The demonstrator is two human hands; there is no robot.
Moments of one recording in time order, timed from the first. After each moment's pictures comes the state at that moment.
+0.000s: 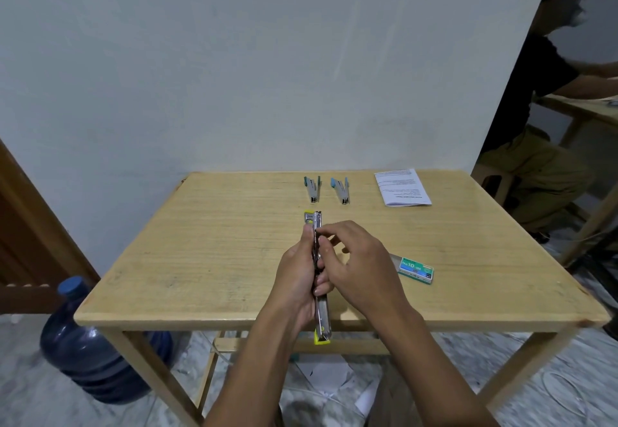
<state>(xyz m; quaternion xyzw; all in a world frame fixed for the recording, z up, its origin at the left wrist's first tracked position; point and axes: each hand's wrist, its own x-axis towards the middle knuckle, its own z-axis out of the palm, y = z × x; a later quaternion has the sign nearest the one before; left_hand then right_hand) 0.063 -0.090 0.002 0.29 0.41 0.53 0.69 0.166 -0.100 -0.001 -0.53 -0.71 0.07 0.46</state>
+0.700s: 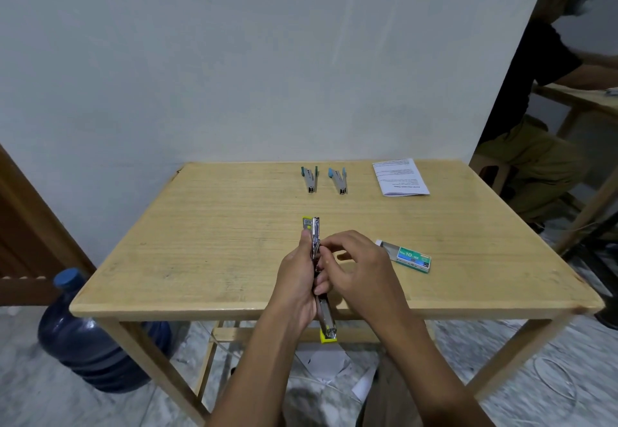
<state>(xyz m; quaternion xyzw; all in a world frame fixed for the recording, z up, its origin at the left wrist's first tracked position) 0.069 -0.092 -0.016 0.23 0.43 0.52 0.70 0.173 -0.108 -0.027 -0.49 -0.71 0.08 0.50</state>
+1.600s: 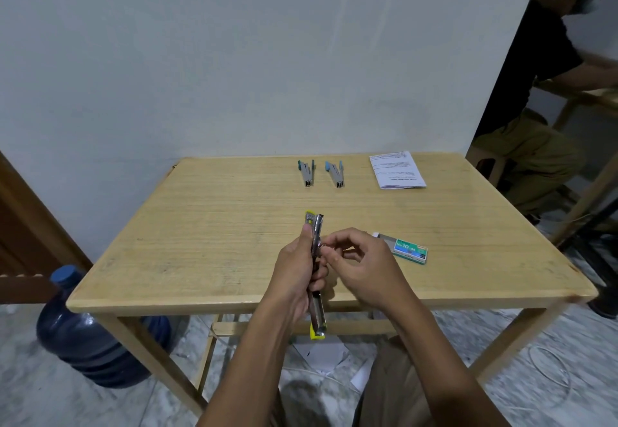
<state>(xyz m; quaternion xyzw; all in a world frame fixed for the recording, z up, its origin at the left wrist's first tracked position) 0.064 -0.093 -0.021 0.34 0.47 0.48 0.65 0.189 -0.105 -0.031 -0.50 -0.65 0.31 0.48</state>
